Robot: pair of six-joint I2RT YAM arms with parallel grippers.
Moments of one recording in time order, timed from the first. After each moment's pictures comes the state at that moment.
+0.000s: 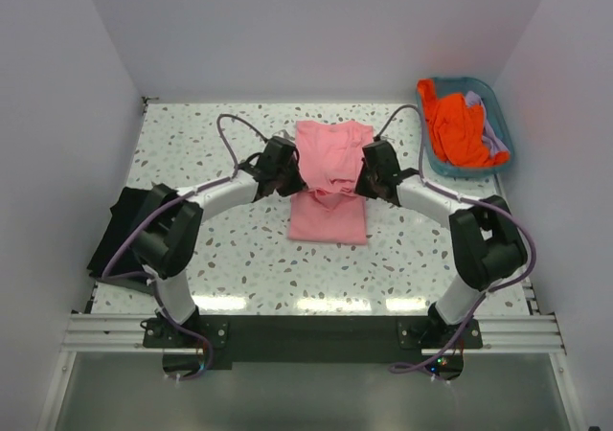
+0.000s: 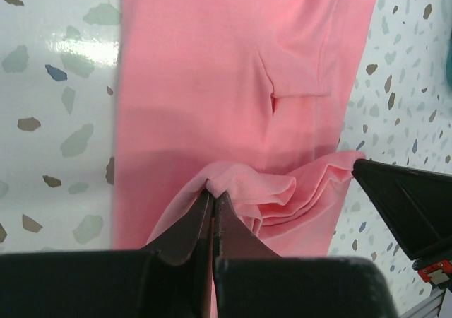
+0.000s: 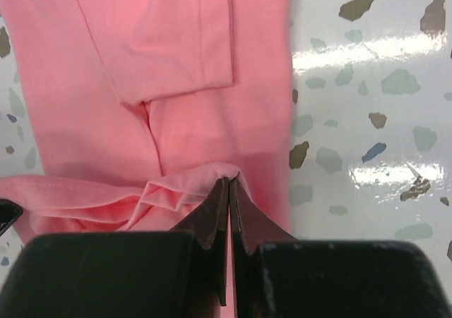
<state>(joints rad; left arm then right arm) -0.58 1.80 1.18 -0.18 -0.01 -0.85 0.44 1.67 1.03 -0.21 0.16 0.63</state>
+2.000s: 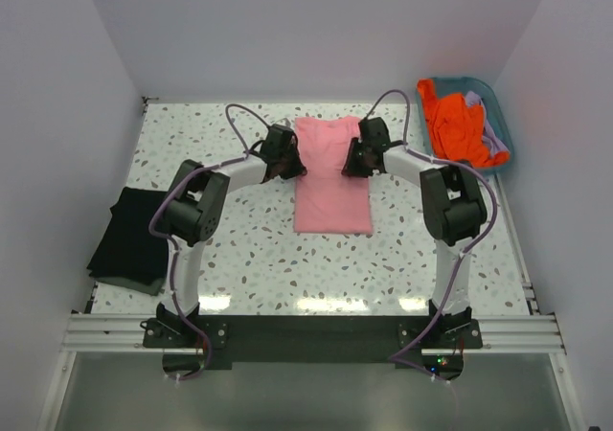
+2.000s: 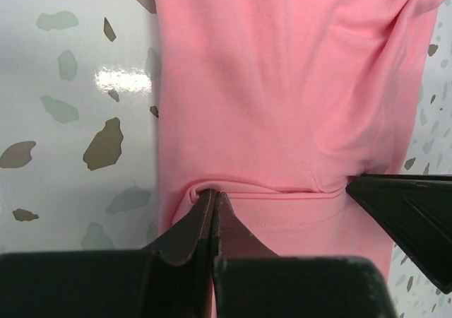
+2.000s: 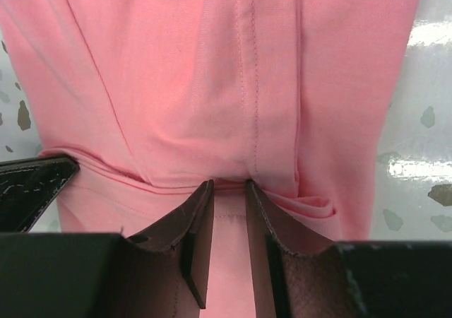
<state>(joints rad) -0.46 2.15 1.43 -0.05 0.05 -0.74 0.34 2.09 1.44 -0.26 -0.06 0.54</state>
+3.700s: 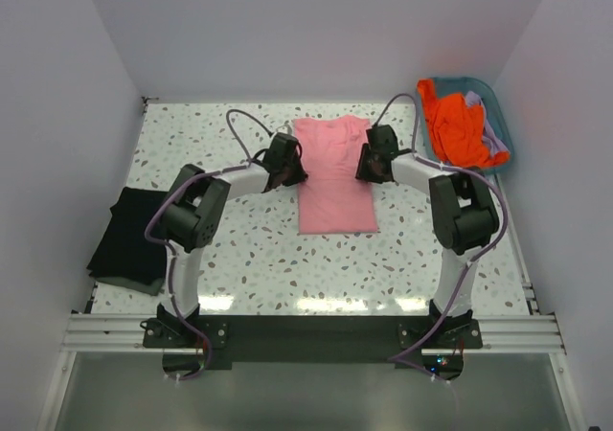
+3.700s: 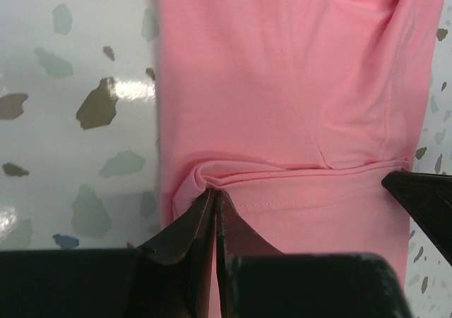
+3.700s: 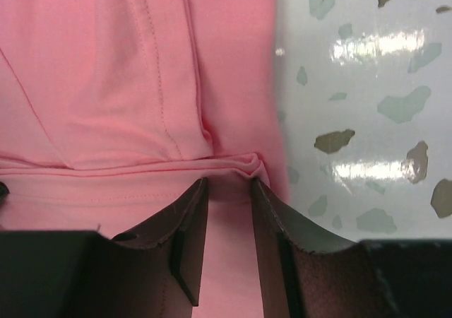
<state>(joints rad) -0.51 2.11 1.36 -0.01 -0.03 -0.73 0.31 2.00 1.32 -0.25 0.09 0.47</state>
